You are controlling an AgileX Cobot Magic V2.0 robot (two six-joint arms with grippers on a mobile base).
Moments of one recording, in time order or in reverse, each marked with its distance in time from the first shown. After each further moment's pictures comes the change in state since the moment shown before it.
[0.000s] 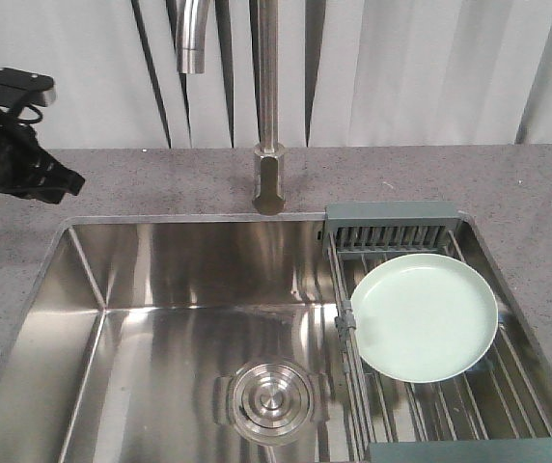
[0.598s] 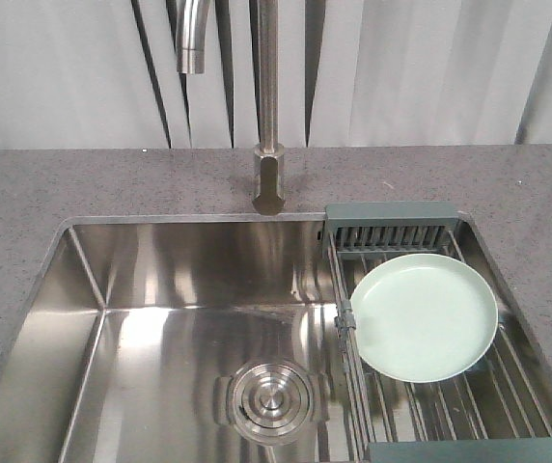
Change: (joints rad) left arm 0.018 -0.671 0.564 0.002 -0.128 -0.123; right arm 0.000 0.000 0.000 0.000 0.000 0.000
